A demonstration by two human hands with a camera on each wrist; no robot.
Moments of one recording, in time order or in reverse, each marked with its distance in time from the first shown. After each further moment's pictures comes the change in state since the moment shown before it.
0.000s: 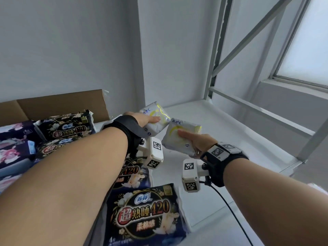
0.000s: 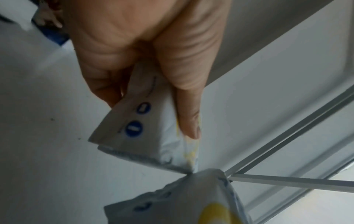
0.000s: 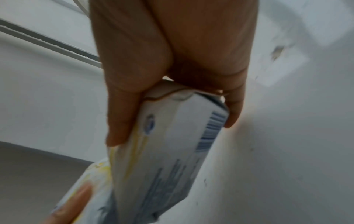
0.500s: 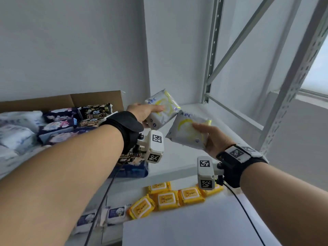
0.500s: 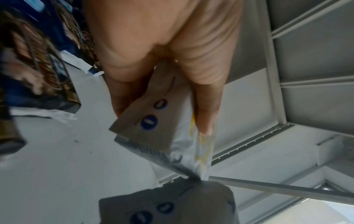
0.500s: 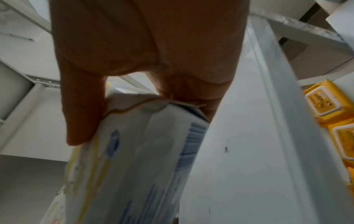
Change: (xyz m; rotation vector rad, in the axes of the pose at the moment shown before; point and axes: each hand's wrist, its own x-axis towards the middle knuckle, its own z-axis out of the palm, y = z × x) left_hand -0.231 0.024 0.051 -0.406 0.058 0.144; right_hand -0.157 0.005 -0.155 0.374 -0.486 -0.183
